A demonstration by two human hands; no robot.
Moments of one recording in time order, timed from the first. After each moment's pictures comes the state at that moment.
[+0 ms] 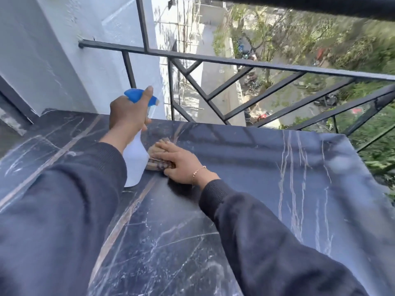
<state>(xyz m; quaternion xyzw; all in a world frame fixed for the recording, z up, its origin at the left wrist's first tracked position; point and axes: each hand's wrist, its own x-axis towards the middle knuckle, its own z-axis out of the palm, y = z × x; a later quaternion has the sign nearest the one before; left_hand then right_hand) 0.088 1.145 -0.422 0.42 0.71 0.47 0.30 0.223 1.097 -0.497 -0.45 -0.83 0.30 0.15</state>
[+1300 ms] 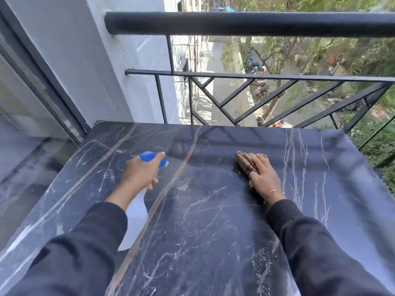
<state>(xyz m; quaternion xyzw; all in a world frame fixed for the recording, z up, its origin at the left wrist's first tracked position) 0.048 0.989 -0.414 0.44 0.78 0.29 0.35 0.342 1.011 -0.500 -0.69 -0.60 0.26 0.30</state>
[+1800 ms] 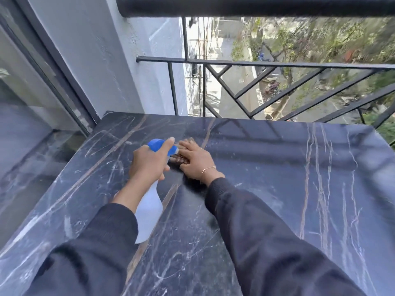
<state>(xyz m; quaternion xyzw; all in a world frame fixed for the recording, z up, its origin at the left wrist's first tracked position) 0.035 1.001 -0.438 0.40 0.76 0.40 0.33 0.158 1.051 -0.493 -0.51 -0.81 0.24 0.16</state>
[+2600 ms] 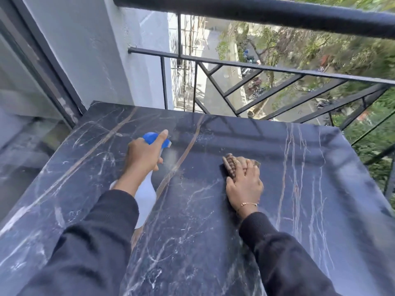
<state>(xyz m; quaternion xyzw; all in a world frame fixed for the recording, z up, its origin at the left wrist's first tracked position) 0.031 1.001 -0.436 0.41 0.75 0.40 0.35 0.259 0.960 -0.501 -0.78 -0.59 0.13 0.16</state>
